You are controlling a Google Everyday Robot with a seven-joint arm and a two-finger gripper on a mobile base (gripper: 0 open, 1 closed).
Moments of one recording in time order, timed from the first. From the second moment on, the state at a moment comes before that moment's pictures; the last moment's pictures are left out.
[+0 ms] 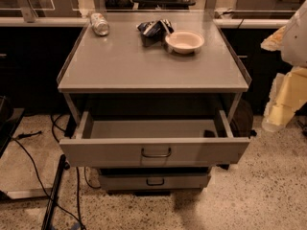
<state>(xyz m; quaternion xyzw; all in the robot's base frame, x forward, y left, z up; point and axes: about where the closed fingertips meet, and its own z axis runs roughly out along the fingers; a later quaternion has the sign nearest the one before) 0.438 -0.217 0.977 -0.60 0.78 -0.03 0.16</state>
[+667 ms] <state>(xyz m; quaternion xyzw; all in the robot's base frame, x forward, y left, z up) 0.438 -0.217 0.977 -0.60 0.78 -0.03 0.16</state>
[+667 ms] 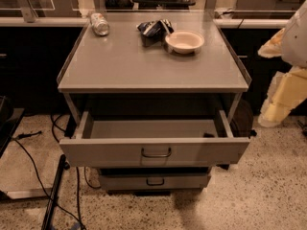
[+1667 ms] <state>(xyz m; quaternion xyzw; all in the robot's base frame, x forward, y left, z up) 0.425 -0.211 0.909 -0.59 0.78 0.02 0.19</state>
